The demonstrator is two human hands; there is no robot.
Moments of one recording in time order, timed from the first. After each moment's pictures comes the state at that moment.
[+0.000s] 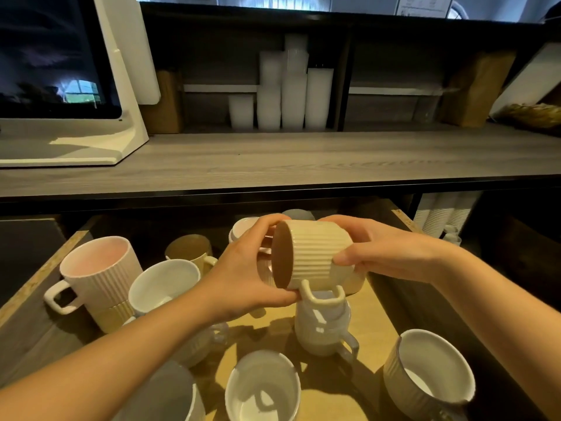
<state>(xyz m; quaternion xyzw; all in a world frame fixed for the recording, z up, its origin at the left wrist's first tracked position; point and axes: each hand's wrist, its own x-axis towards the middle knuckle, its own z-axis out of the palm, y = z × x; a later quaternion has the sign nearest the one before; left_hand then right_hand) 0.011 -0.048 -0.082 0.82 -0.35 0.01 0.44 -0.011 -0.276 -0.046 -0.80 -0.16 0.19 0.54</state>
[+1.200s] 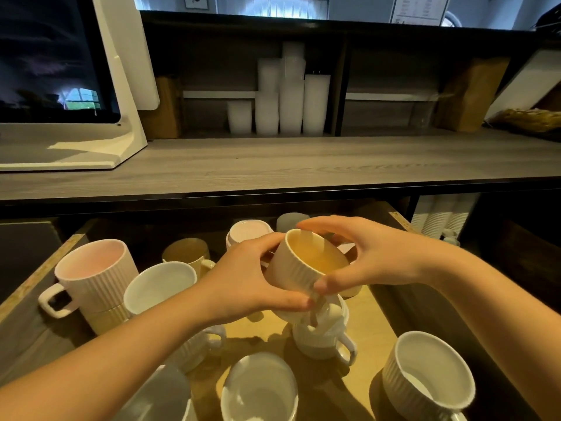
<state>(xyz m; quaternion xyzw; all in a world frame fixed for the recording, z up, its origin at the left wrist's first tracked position) 0.004 -0.053 -0.076 0.84 -0.33 -0.04 0.43 -0.039 -0.246 -0.019 -0.93 -0.17 0.09 0.30</state>
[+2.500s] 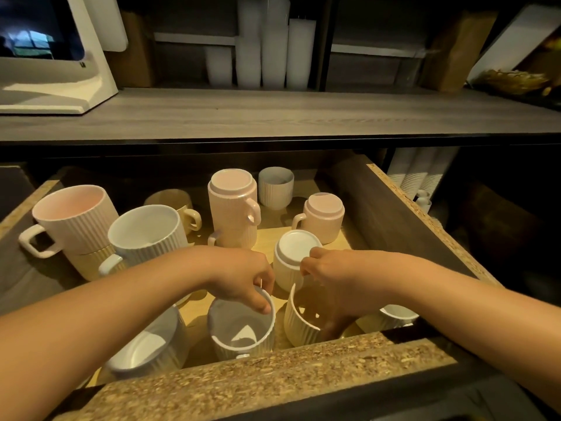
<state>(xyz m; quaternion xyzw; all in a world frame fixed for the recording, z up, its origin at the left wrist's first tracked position) -0.018 -0.067 -0.094 0.87 -0.39 -0.30 -0.01 -0.087 -0.233 -0.080 -0.96 -0.19 0.21 -0.03</state>
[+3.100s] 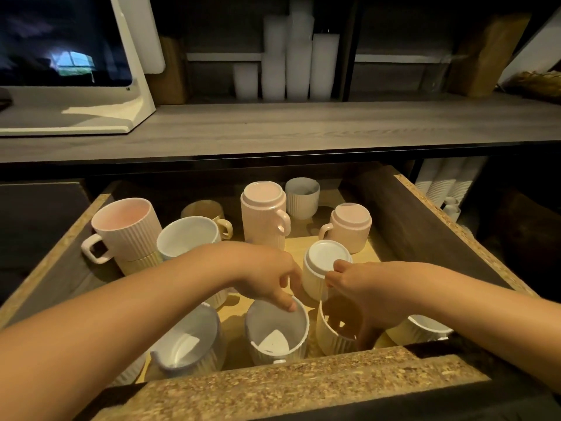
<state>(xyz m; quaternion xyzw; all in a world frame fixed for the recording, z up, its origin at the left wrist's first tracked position) -0.021 -0.055 -0.071 0.88 -0.39 -0.29 -0.01 -0.080 -0.220 -0.077 -0.95 -0.18 0.26 -0.08</state>
